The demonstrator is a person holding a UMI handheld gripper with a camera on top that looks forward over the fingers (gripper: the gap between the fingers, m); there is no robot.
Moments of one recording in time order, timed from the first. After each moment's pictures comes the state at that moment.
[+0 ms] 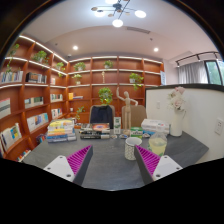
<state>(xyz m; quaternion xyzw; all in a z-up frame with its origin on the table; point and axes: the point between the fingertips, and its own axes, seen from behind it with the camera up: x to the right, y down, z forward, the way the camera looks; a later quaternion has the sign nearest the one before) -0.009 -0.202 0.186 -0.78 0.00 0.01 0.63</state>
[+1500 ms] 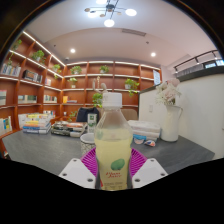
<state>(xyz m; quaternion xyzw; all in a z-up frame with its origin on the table) 0.152 -0.091 0.096 -0.74 -0.01 -0.01 0.67</state>
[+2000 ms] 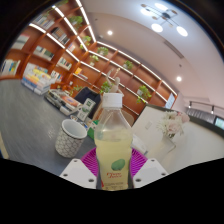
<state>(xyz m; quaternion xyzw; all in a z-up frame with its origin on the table) 0.201 -0.053 0.120 -0.73 -0.20 -0.20 0.62</state>
